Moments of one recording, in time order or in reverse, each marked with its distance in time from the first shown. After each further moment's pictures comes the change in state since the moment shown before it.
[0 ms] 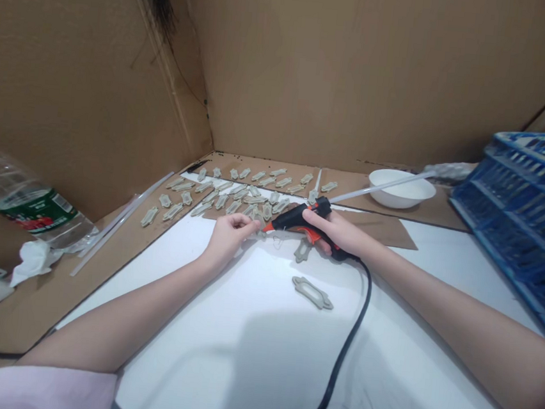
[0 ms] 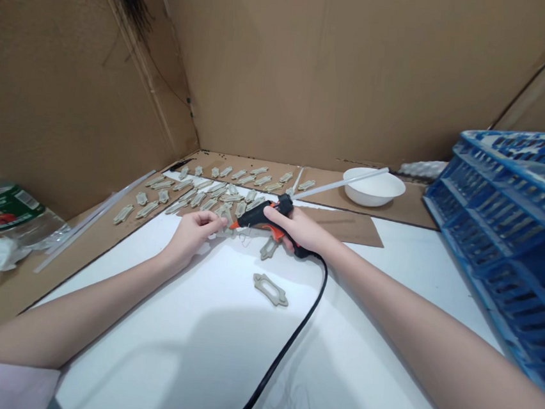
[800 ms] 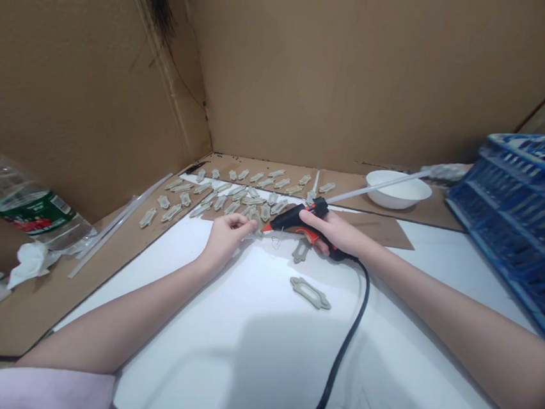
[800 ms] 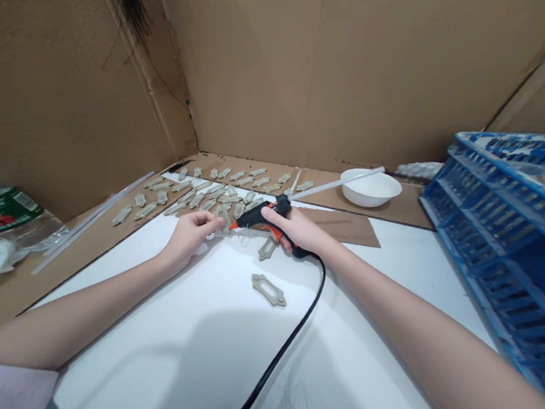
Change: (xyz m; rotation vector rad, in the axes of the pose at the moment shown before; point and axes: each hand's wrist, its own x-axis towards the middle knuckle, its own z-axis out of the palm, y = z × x) left_hand 0.000 -0.001 0.000 0.014 0.053 -0.006; right_hand 0.000 -0.001 0.000 -0.033 0.006 -0.006
